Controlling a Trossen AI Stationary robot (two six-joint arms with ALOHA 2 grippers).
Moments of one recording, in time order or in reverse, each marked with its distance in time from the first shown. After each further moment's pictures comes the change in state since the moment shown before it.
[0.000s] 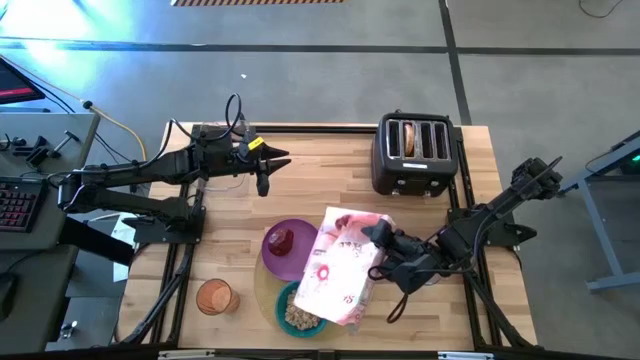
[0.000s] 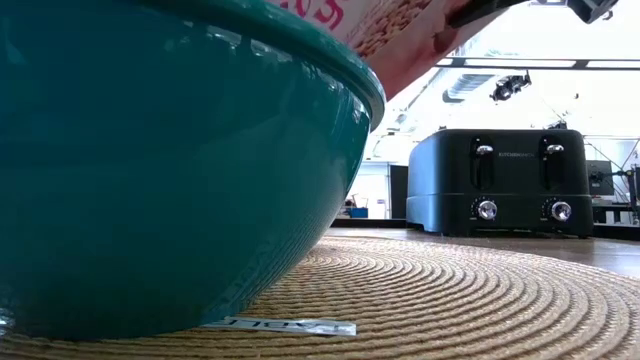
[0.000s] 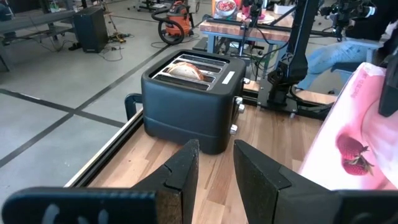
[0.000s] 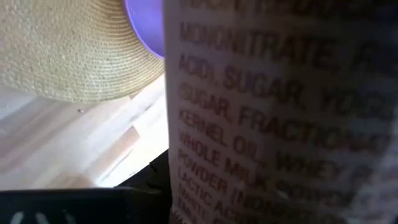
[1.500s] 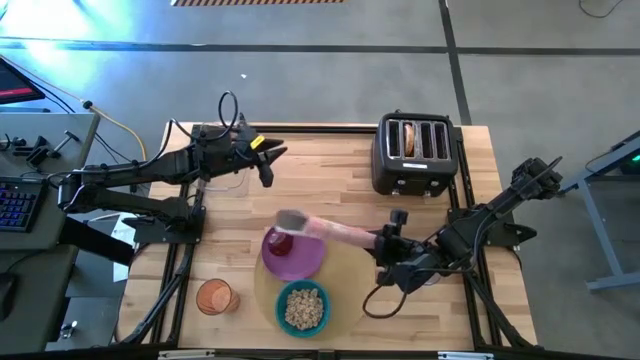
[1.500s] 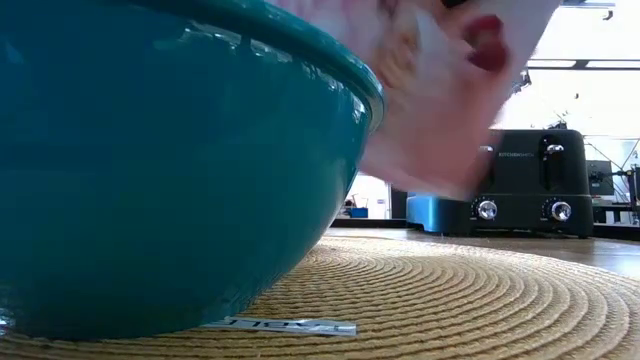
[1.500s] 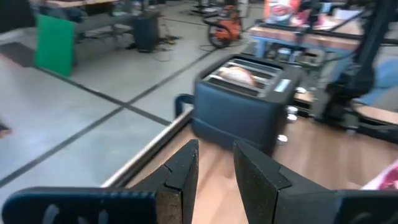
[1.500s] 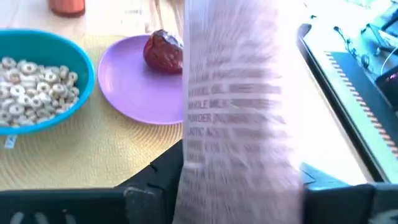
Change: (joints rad) left arm 0.000 0.000 0.000 0.002 -0.217 -0.026; right arm -0.010 0.000 0.000 0.037 -0.106 1.269
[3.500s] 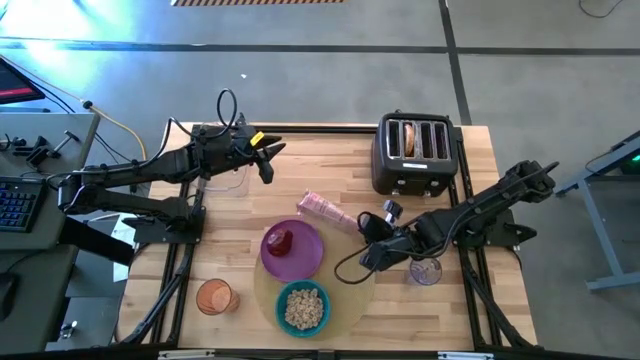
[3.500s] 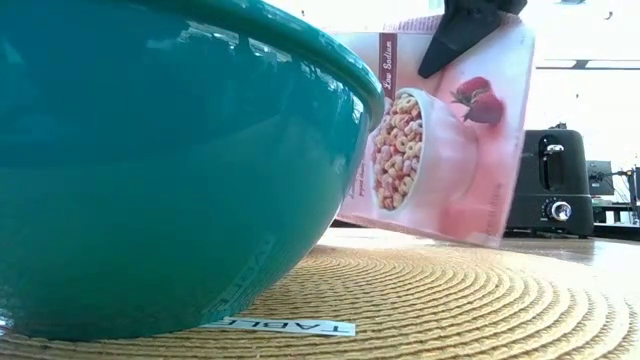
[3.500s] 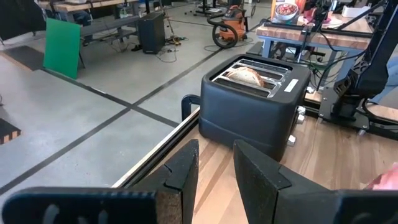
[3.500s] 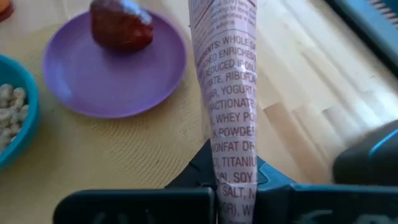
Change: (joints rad) left arm 0.027 -0.002 0.000 0.002 0.001 0.023; right arm -0.166 0.068 -0.003 -0.045 -0.146 0.271
